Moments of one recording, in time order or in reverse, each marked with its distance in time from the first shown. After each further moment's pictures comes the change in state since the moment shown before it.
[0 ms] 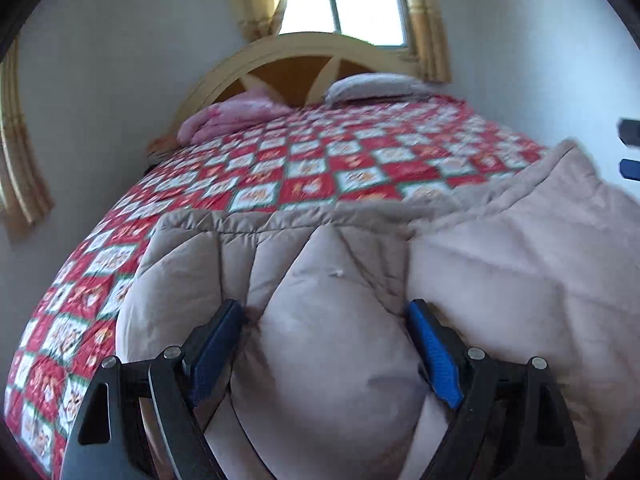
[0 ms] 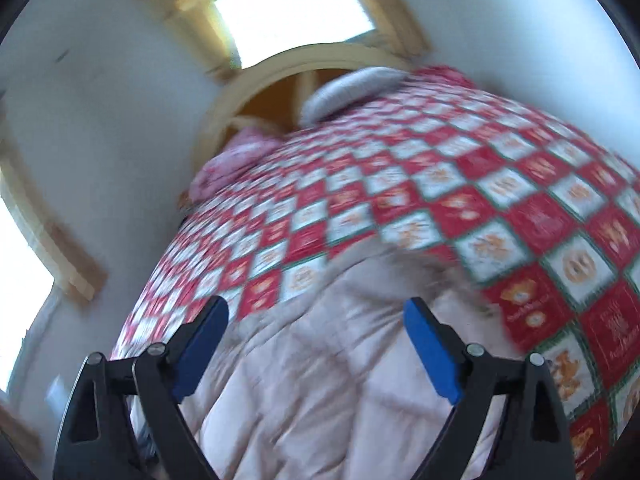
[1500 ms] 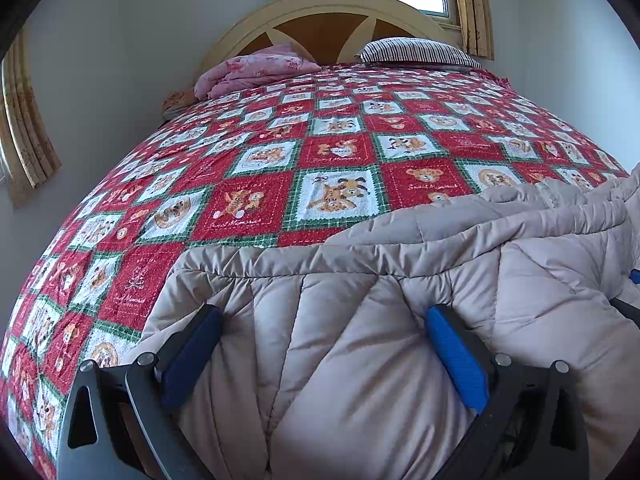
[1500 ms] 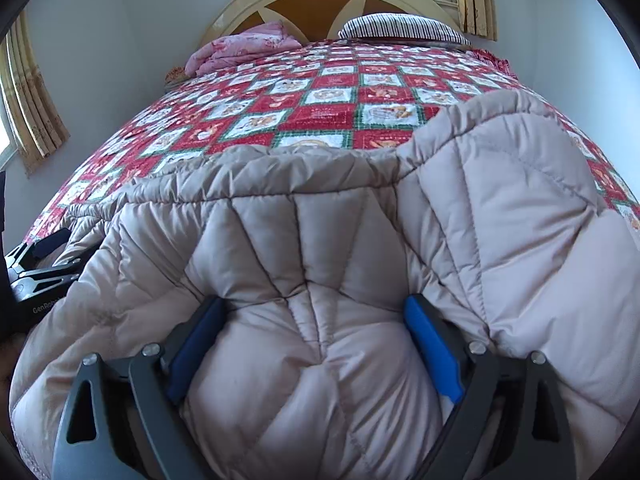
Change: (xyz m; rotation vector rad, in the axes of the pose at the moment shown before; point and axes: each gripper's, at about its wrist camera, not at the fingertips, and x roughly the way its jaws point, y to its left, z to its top) left arm 0.097 0.005 0.023 -0.084 0.139 0.048; right arm 0.151 0.022 -0.075 -0.297 0.269 -0.186
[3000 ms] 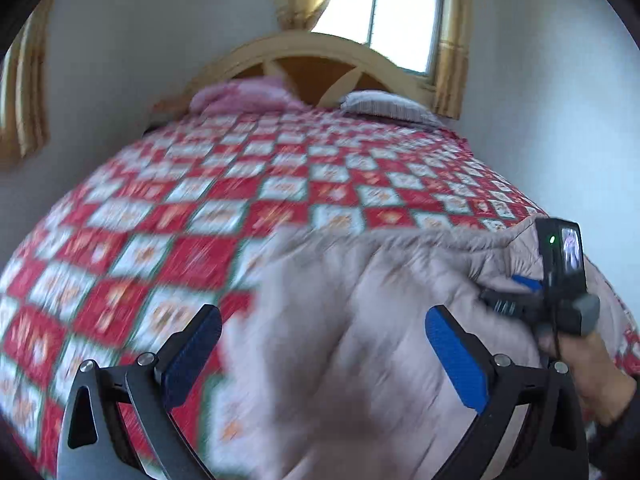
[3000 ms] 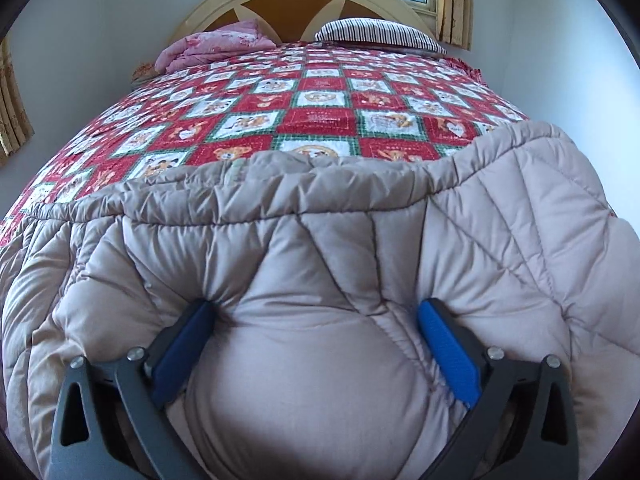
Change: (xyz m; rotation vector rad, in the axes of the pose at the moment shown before) left arm -0.138 0.103 -0.049 -0.160 -0.105 -0.237; right arm 0.025 0.045 0.013 0.016 -0.007 -0.168
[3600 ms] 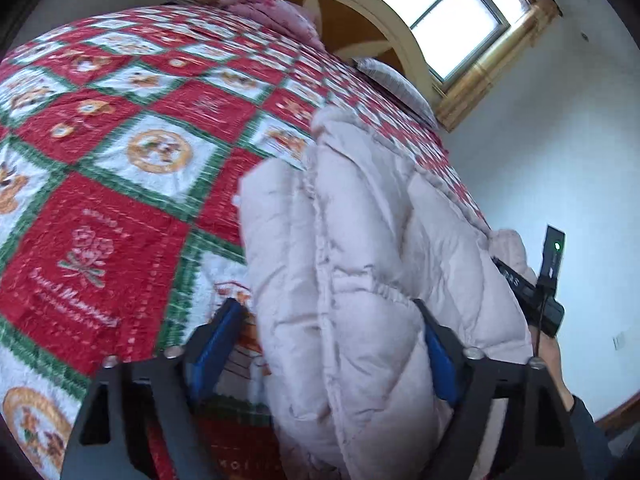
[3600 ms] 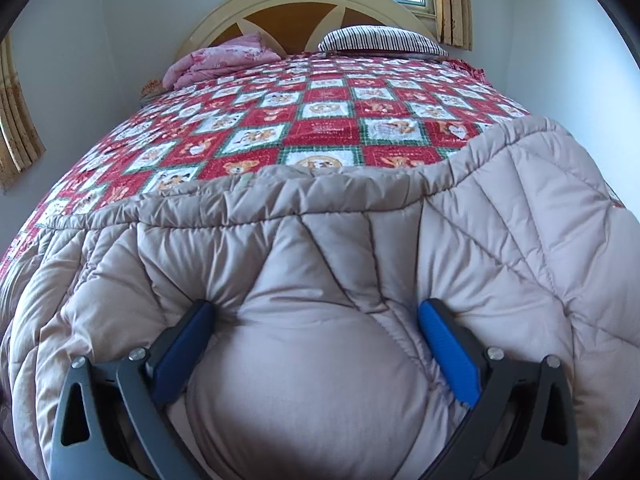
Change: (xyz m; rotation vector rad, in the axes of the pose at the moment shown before) left arm 0.043 0.057 -0.069 -0.348 0.179 -0.311; right arm -0.008 -0.007 -0.004 0.038 -0.043 0.066
